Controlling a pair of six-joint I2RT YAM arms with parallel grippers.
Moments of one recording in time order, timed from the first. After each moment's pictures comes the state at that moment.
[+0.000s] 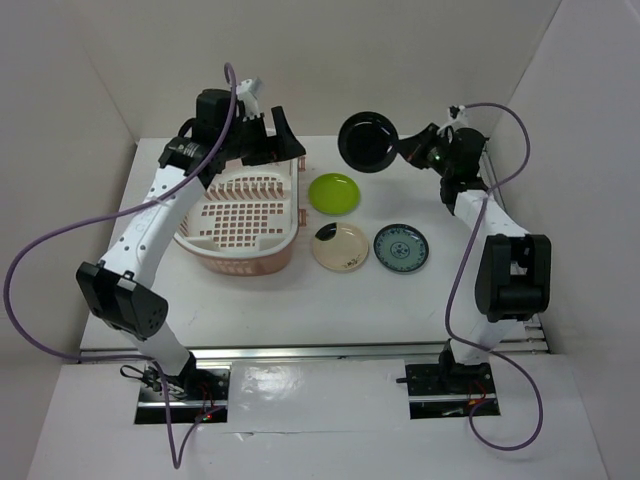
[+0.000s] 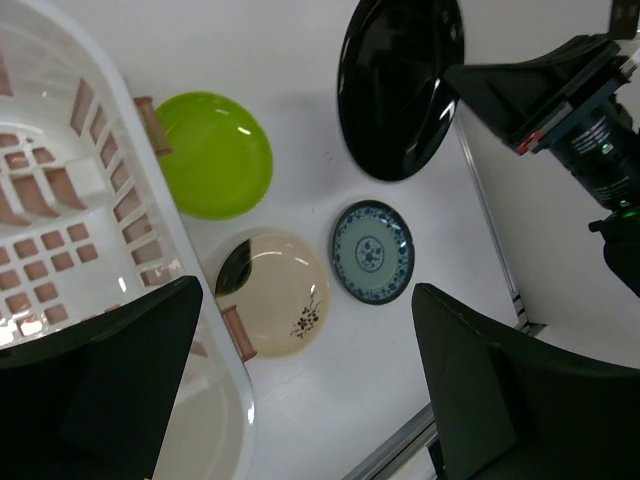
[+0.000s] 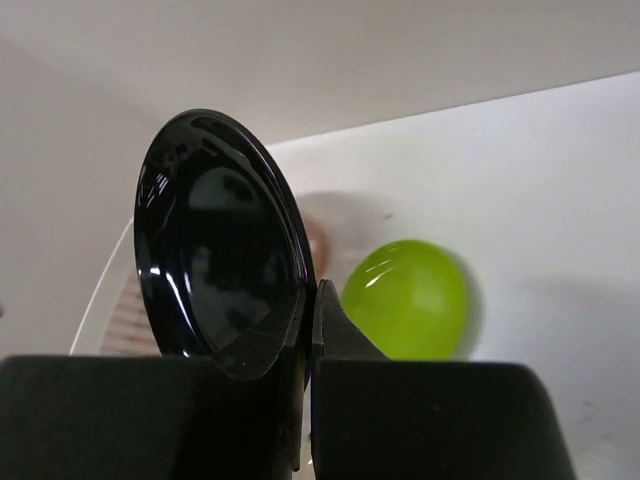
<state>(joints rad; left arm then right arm) -0.33 1.65 1.83 -0.65 0.30 -0.47 -0.02 1.70 1.21 0.38 -0.47 0.67</state>
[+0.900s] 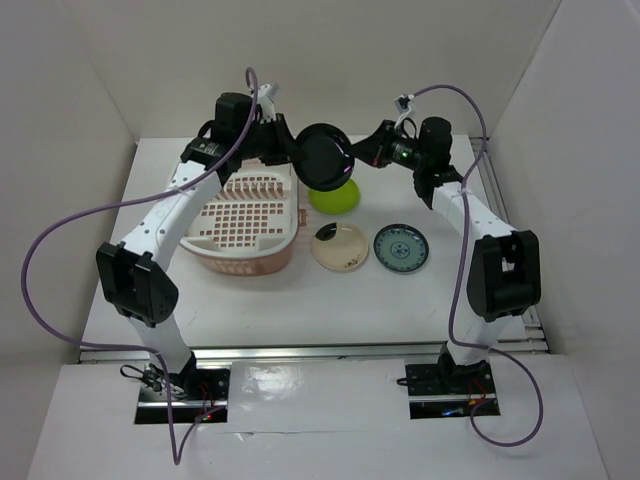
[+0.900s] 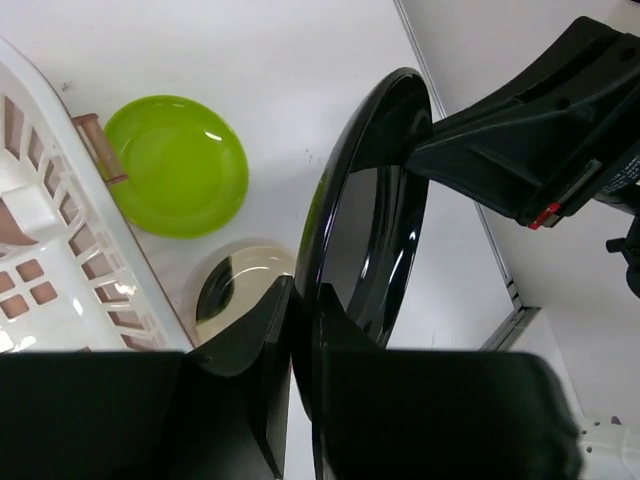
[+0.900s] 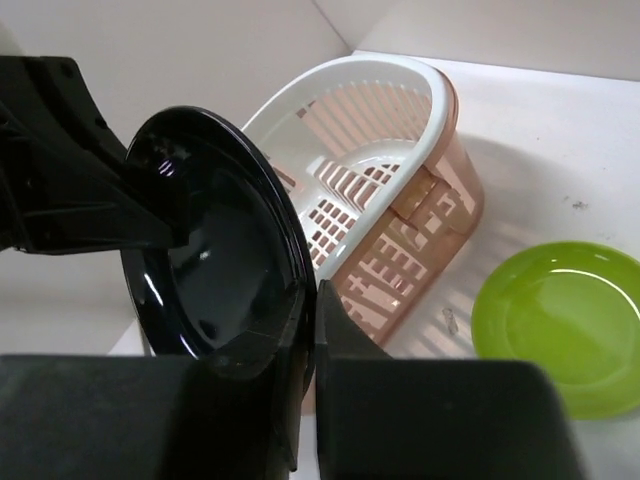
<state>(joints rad) -0.36 1.76 1.81 -0.49 0.40 -0.47 0.18 1.71 1.33 0.34 -0.77 0.60</state>
